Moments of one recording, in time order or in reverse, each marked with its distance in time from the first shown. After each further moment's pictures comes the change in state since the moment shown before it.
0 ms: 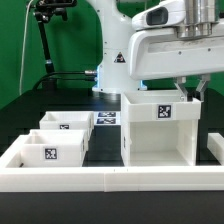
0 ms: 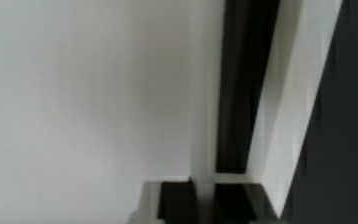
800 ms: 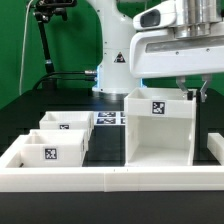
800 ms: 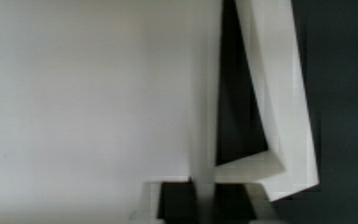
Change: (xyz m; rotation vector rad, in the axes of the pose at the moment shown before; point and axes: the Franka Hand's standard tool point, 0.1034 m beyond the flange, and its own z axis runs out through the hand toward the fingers) arm 0.005 0.004 -0.003 0.022 0.005 0.461
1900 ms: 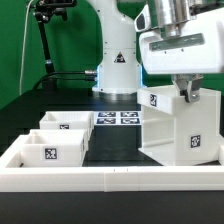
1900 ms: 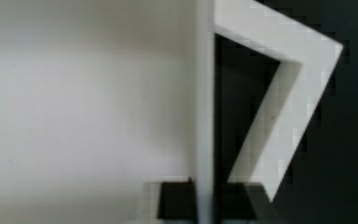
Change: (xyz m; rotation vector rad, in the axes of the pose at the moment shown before) arm 0.009 0.005 -0.003 0.054 -0.051 0.901
